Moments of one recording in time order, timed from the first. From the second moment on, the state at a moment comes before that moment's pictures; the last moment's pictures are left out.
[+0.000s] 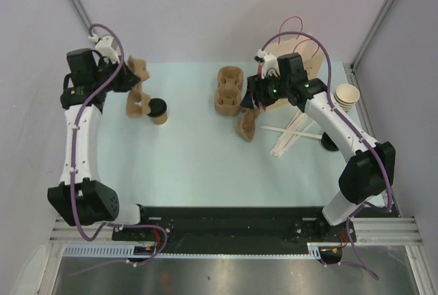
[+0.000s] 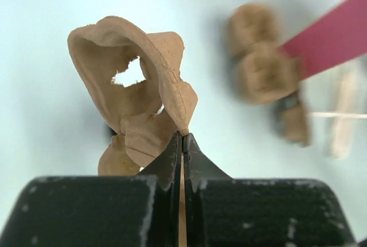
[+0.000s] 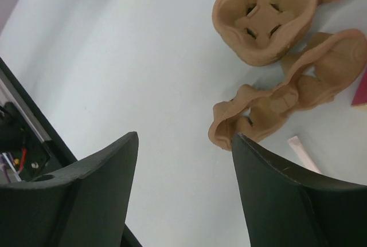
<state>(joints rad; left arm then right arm) 0.16 1.41 1.53 -0.59 0.54 -0.06 0.40 1.63 1.53 -0.54 -0.49 0.10</state>
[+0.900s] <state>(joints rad) 0.34 1.64 1.18 -0.72 0.17 0.06 0.53 1.69 1.35 -0.58 -0.29 -0.09</state>
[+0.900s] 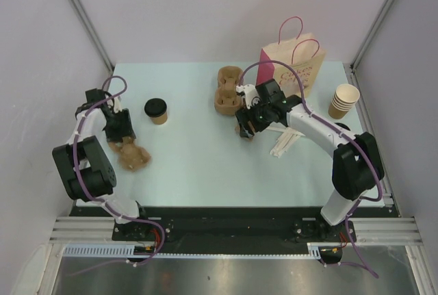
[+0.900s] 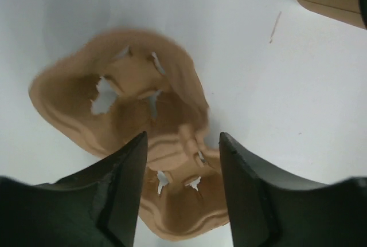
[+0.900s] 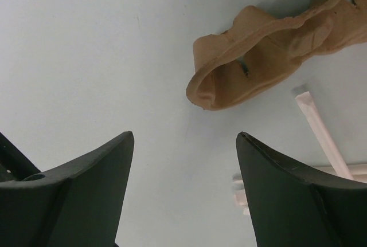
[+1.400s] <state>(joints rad) 0.33 1.44 1.28 -0.79 0.27 0.06 0.53 1.69 1.32 -0.53 -0.27 -0.11</state>
